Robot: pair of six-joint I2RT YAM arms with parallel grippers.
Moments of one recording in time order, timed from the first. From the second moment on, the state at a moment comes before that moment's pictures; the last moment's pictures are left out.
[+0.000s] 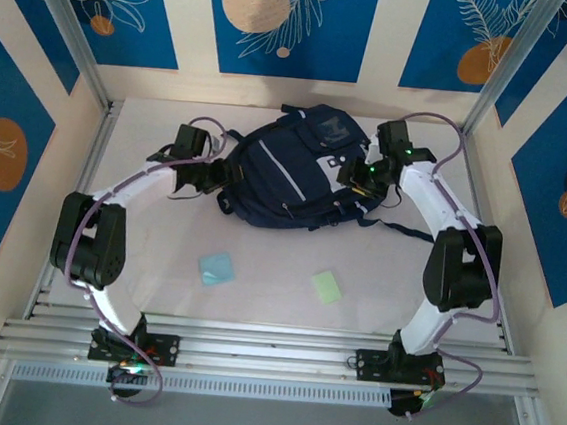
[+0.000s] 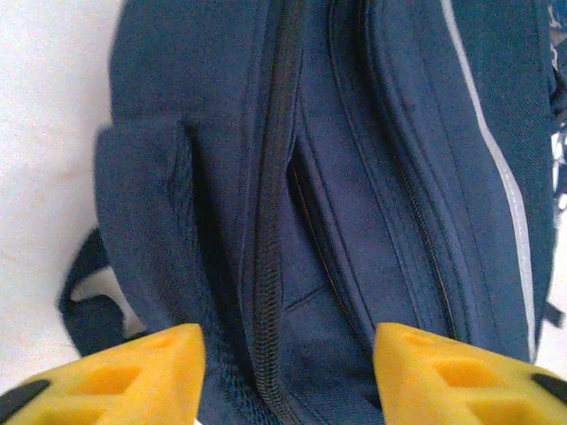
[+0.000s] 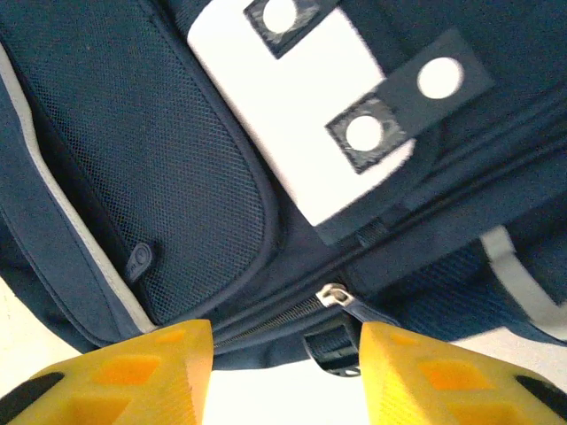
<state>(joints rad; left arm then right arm) -0.26 1.71 1.22 -0.40 0.35 -0.62 0.20 1.75 1.45 -0.79 -0.35 0.41</state>
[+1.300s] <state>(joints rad) -0.72 1.83 1.32 -0.54 -0.13 -0.68 0.31 1.88 1.37 -0.50 -0.52 0.79</state>
